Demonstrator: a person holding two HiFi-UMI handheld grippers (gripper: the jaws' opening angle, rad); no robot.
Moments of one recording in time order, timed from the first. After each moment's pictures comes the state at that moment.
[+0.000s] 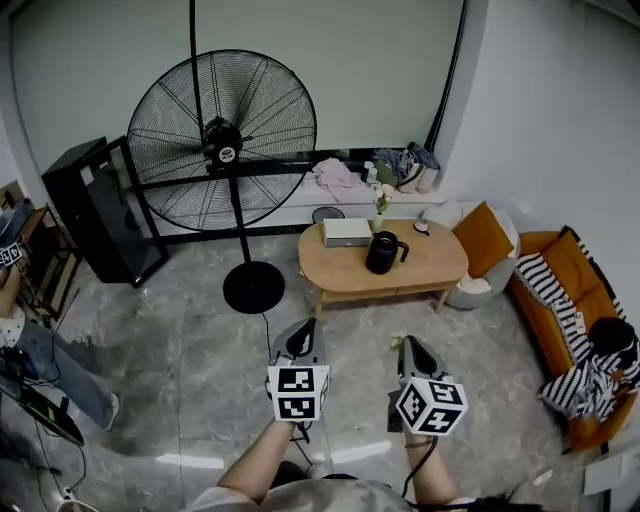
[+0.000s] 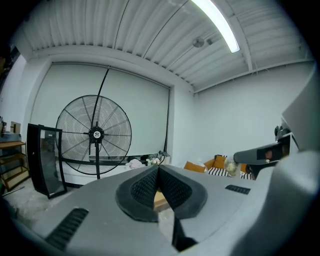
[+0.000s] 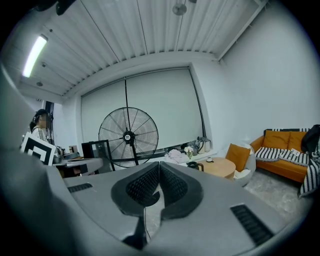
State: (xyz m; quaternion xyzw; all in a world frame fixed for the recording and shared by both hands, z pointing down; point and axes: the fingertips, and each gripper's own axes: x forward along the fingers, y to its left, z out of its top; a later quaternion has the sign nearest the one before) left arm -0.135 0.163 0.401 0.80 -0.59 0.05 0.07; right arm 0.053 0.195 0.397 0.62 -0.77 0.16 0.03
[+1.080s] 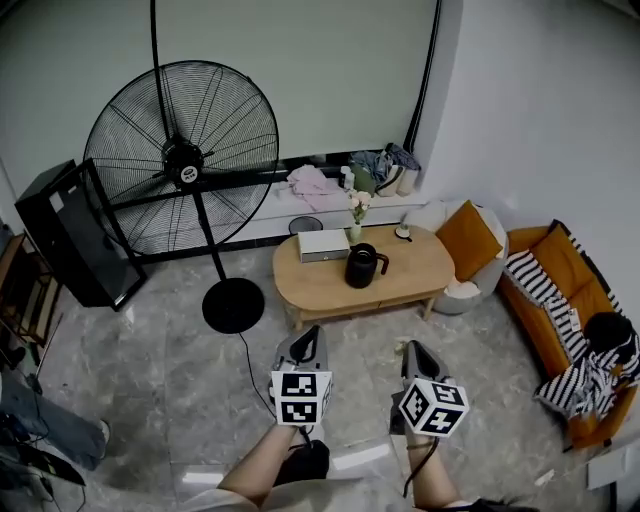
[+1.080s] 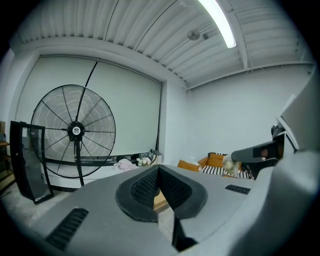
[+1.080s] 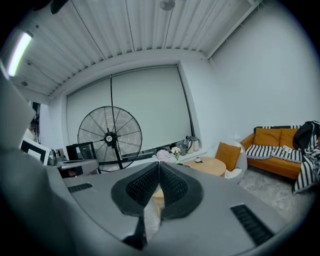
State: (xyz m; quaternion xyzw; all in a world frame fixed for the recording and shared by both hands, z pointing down) left arm -0.061 0.080 0.421 0.83 -0.55 0.06 0.07; right arm 0.131 0.122 0.419 0.66 -0.73 0.17 0.03
